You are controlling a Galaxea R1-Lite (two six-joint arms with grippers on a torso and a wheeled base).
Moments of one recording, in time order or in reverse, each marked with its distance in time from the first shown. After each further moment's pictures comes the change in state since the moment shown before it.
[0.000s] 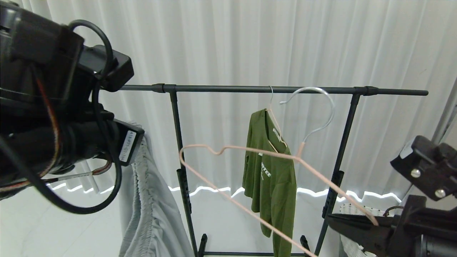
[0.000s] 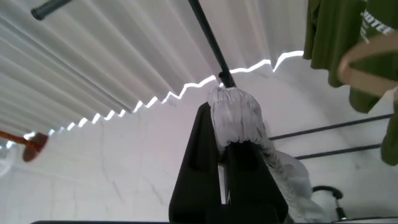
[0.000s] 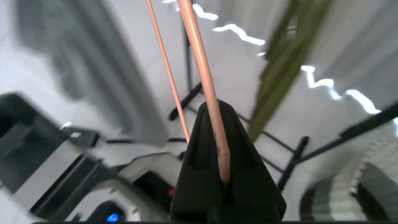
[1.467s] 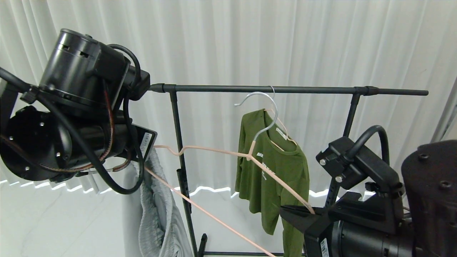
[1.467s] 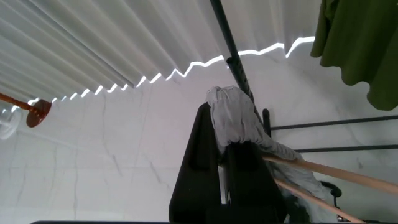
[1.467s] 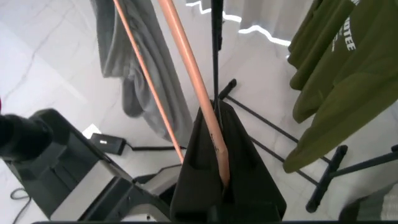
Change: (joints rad) left arm 0.064 0.095 -0.014 0.001 0.004 -0.036; right arm -0.019 0.211 -0.032 -0.214 -0.003 0.065
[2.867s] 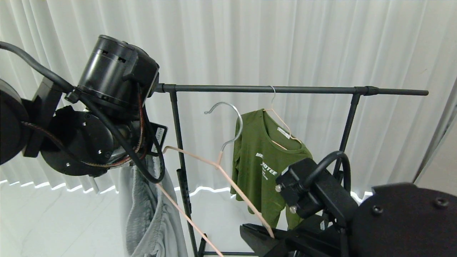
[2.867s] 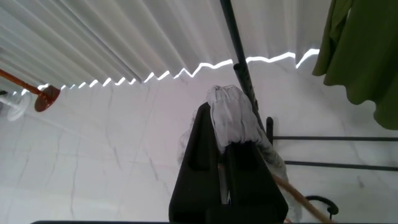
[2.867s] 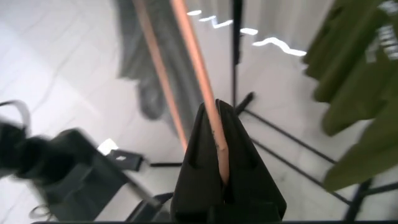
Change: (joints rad) left arm -0.030 0.079 -0.057 0.002 0.123 -0.095; right arm 0.148 0.129 -0.013 -0.171 -0.057 0.105
